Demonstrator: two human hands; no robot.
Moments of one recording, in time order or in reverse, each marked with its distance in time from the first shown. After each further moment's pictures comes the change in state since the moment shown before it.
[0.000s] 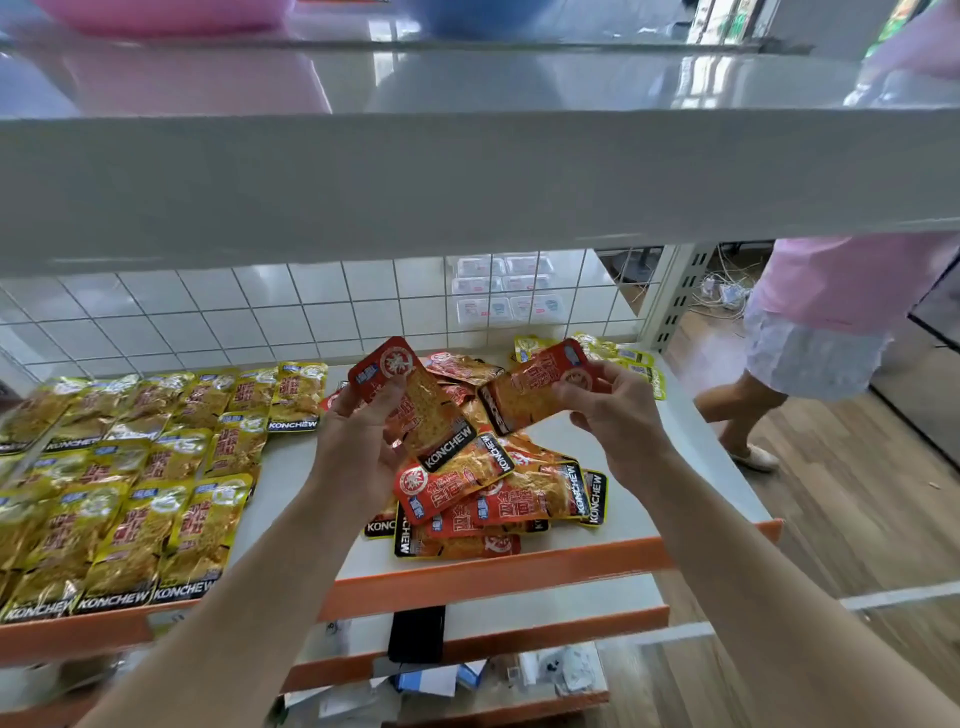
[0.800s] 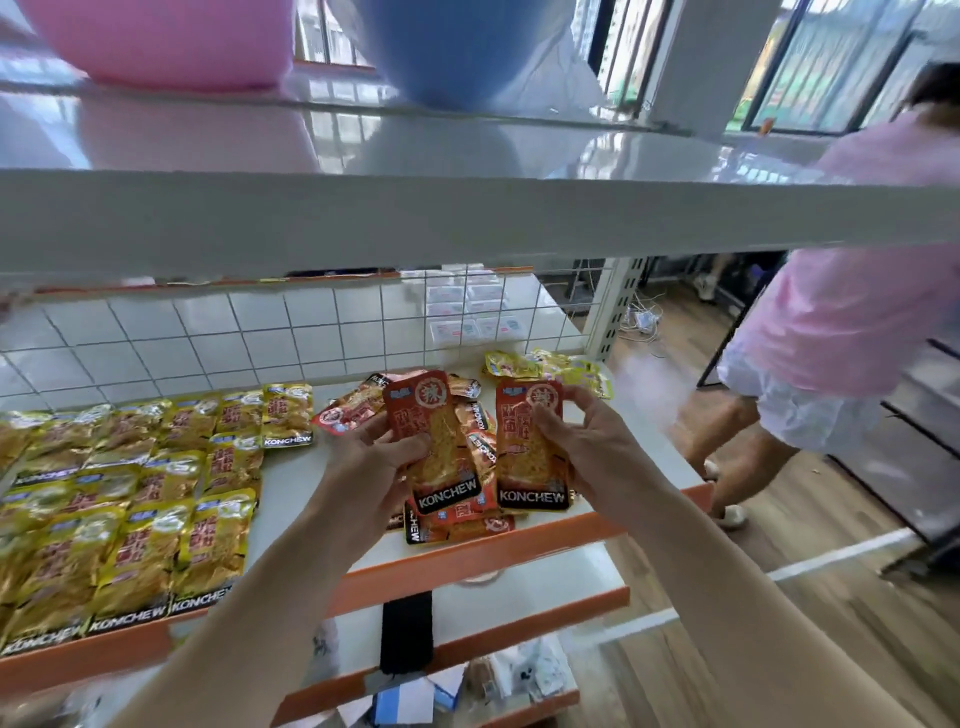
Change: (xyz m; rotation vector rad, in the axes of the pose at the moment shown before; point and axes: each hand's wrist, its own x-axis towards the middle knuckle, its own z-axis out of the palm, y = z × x) left_hand -0.050 0.022 -0.030 0.212 -0.301 -0.157; right_hand -0.108 -0.042 0.026 0.218 -0.121 0.129
